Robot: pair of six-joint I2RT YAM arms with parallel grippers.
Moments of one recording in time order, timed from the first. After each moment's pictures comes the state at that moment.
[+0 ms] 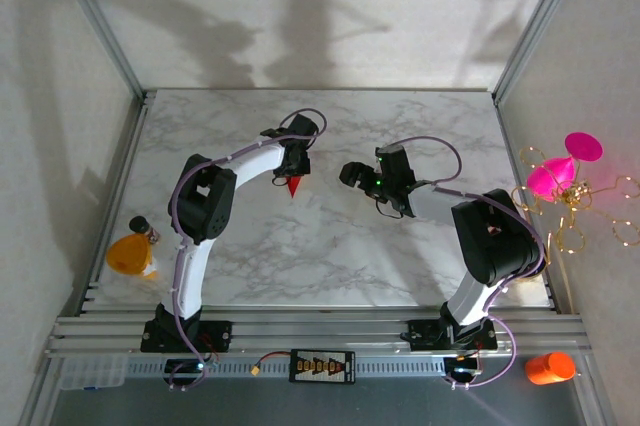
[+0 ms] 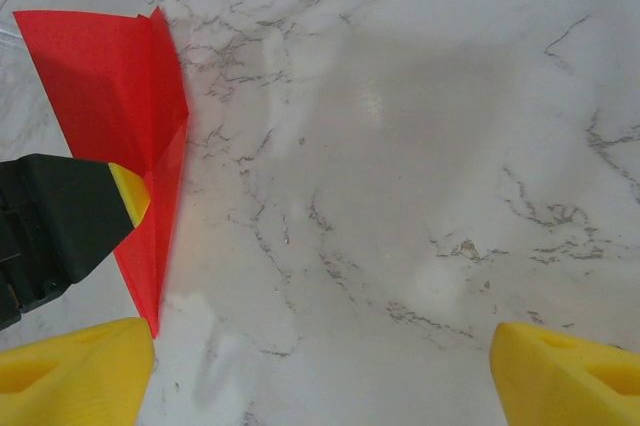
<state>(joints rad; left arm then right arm) -0.50 2.20 1.68 -0.67 -0.20 -0.57 0.44 1.70 0.85 0.14 -0.24 0.75</state>
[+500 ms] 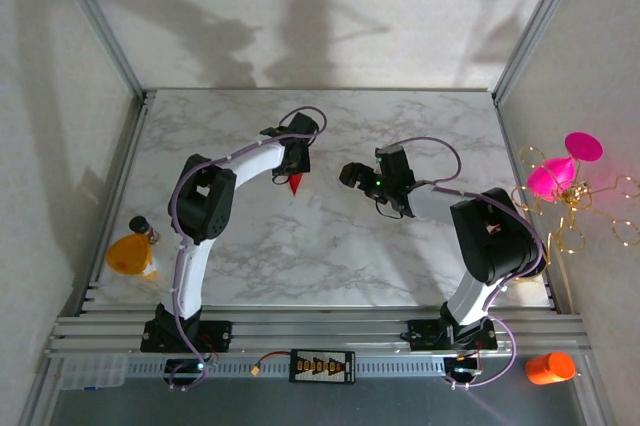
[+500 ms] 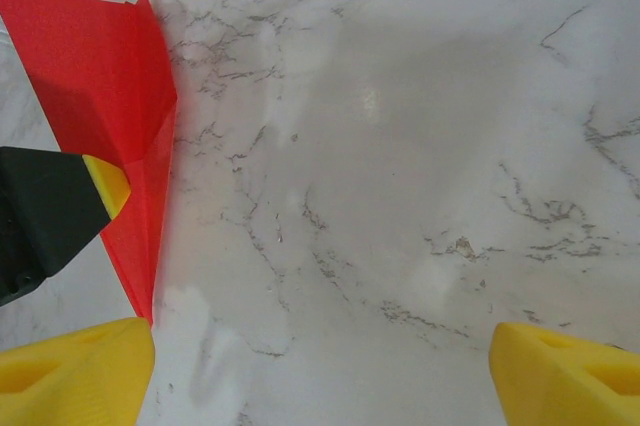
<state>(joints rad) -0.50 2.20 1.69 -0.67 -0.22 -0.57 0.44 1.71 0.85 0.14 -0.24 0.75</state>
